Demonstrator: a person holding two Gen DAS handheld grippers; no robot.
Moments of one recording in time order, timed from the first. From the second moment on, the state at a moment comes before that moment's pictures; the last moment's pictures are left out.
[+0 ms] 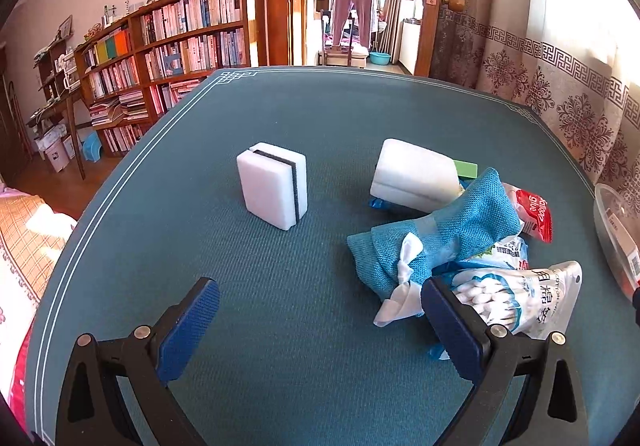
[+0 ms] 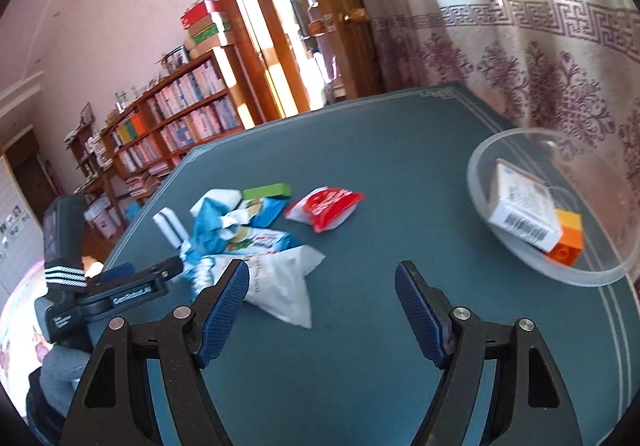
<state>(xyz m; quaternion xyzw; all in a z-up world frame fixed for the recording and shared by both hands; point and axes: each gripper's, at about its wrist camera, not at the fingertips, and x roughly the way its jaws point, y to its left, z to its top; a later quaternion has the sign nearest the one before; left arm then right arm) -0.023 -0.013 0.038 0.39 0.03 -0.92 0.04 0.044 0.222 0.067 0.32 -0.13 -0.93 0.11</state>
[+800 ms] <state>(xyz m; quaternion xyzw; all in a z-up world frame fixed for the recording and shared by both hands) -0.014 -0.057 0.031 0.38 0.05 -0.92 0.05 -0.033 0.162 0.012 0.46 -0.29 -0.82 0.19</state>
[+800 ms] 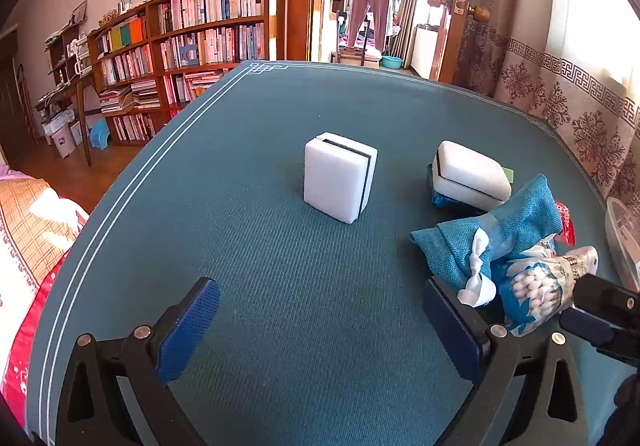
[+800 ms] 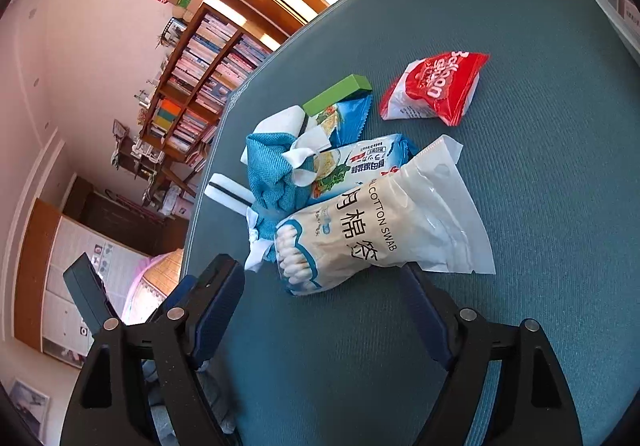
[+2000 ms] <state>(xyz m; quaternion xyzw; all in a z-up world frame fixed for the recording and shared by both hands) -0.014 -0.057 0.026 0.39 0.04 -0.92 0.04 -0.041 0.144 0.033 0.42 -0.04 -0.90 0.09</state>
